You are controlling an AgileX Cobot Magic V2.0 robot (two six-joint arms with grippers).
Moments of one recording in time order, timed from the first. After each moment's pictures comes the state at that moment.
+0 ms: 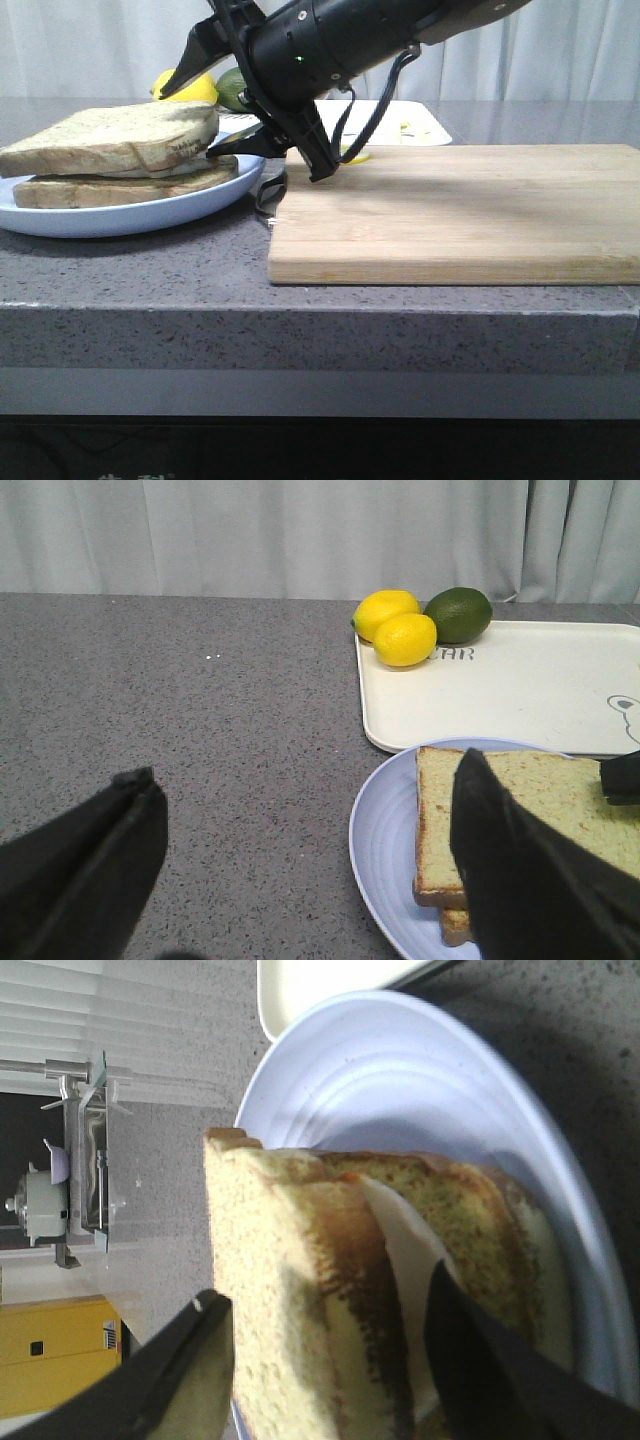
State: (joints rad) left arm -0.09 0.62 -0.59 0.10 0.26 -0.09; right arm 0.55 1.90 -1.34 1.56 0.43 -0.42
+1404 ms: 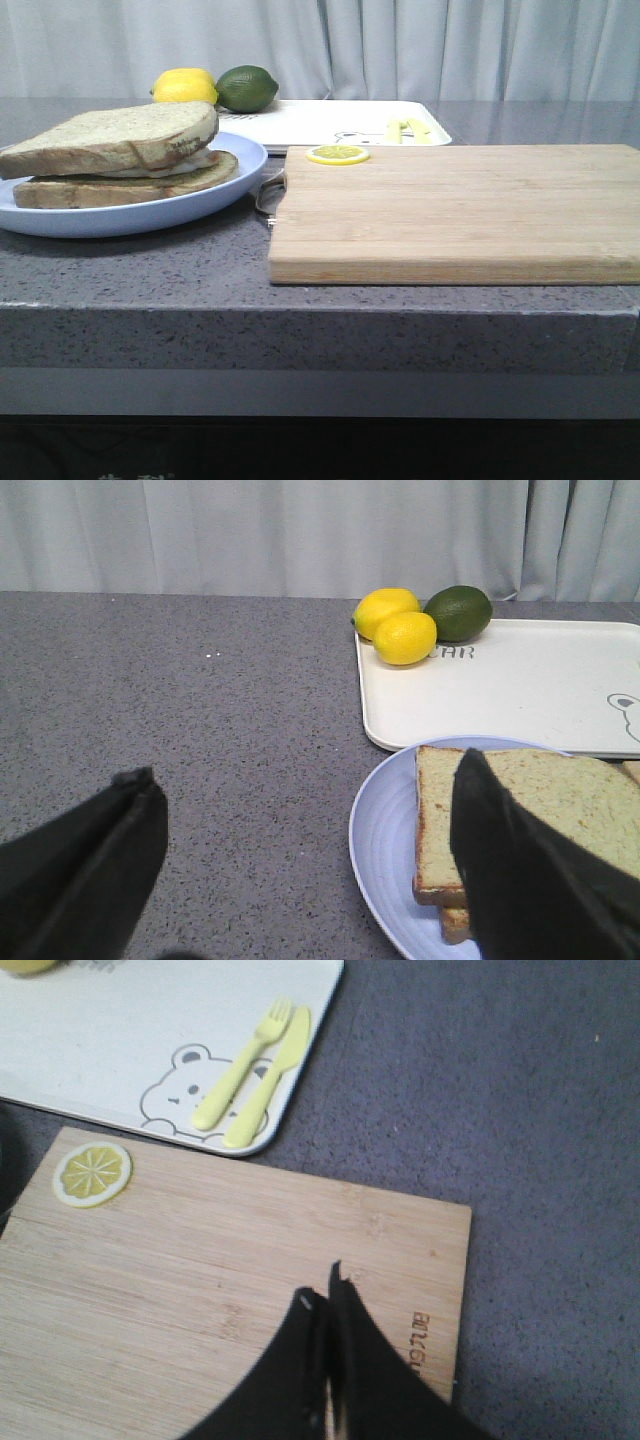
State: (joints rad) left arm -0.09 0.62 -0.59 0.10 0.26 -0.09; right arm -0.11 1.08 -1.18 0.43 0.83 -0.42
